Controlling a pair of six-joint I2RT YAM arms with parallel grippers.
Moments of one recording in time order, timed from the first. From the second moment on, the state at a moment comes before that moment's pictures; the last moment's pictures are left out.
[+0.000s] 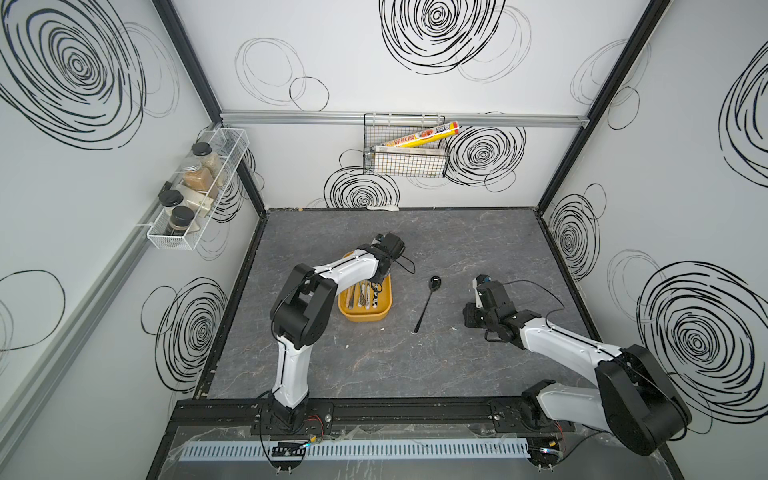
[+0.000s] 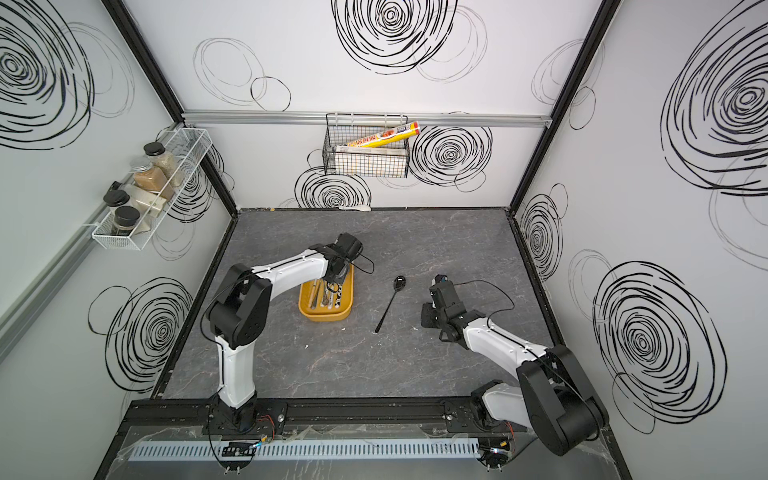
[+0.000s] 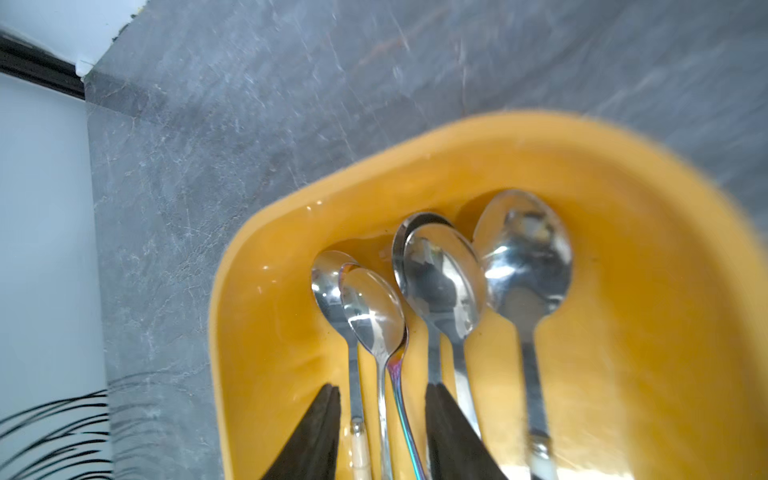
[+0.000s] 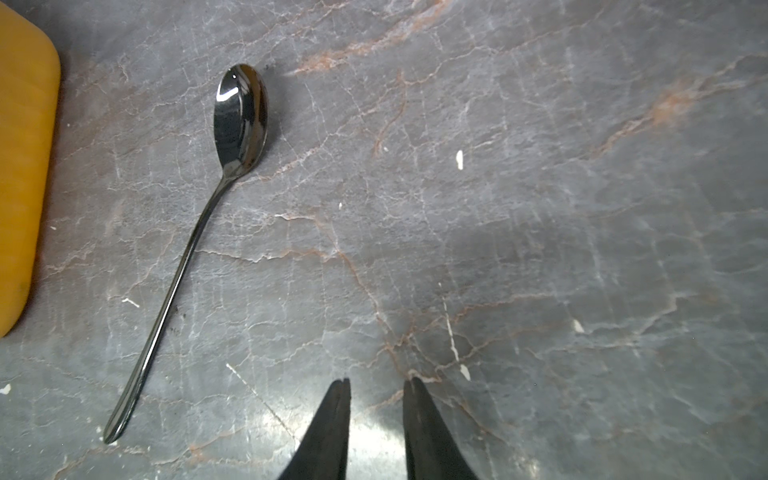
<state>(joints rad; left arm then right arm) -0.54 1.97 1.45 -0.68 -0.55 -0.23 0.47 1.25 0.49 -0.16 0.05 0.48</state>
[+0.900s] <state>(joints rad) -0.40 0.81 0.76 -0.56 -0.03 -0.41 0.64 1.66 0.95 -0.28 0.00 0.71</state>
